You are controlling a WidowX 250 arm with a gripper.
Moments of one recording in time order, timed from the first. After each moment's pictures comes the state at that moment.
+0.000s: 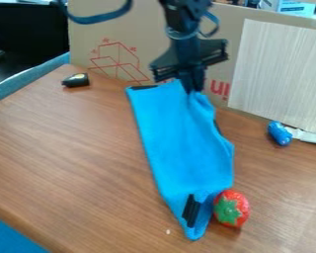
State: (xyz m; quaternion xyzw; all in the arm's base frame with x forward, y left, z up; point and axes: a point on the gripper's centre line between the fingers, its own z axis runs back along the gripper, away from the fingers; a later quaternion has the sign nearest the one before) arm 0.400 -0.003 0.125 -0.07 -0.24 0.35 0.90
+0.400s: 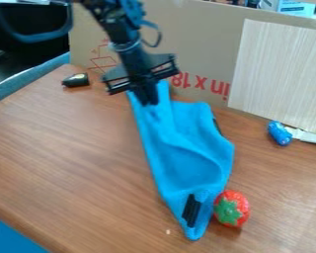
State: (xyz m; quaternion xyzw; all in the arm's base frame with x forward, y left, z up) arm 0.362 0.052 0.101 -0.09 -0.19 0.34 0.92
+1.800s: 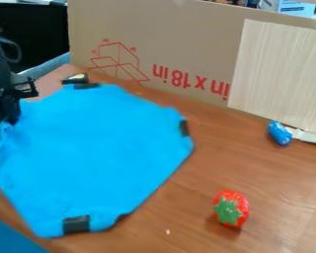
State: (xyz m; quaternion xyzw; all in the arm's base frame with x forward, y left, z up) arm 0.256 0.219 0.077 0.04 -0.10 0.35 0.93
